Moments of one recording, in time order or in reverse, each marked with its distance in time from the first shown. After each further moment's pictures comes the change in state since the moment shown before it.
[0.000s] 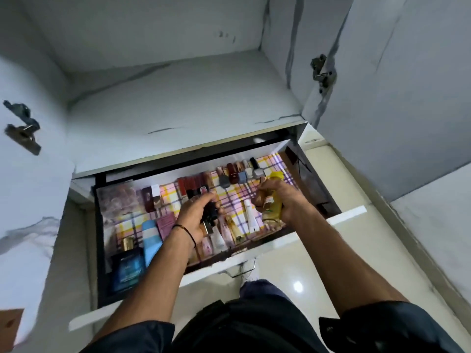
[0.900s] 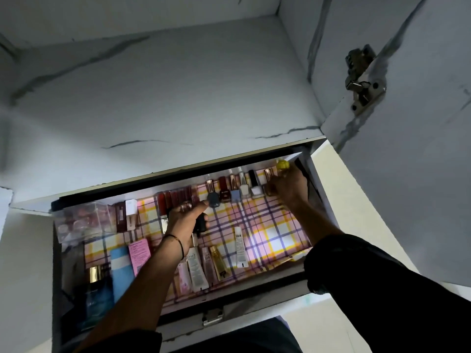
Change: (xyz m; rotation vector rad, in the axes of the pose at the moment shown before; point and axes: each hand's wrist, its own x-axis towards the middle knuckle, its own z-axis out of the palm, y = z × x) left_hand 0.114 0.000 0.030 0.139 0.243 -0.008; right_hand 0.173 -0.061 -0.034 -0.766 0.313 -0.321
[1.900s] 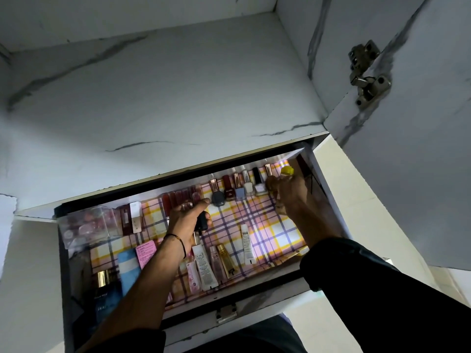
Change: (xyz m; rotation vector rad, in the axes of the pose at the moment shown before) left_hand 0.003 0.008 -0.015 0.006 -0.059 -0.028; right_hand -0.011 0.009 0.021 0.196 0.058 0.249
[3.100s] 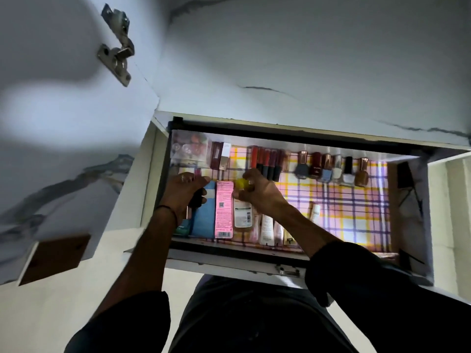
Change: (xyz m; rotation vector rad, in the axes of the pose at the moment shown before) left_hand -0.057 -0.021 -0.180 0.019 0.296 -0.026; right_hand -0.166 0.003 0.157 -0.584 -0.875 -0.466
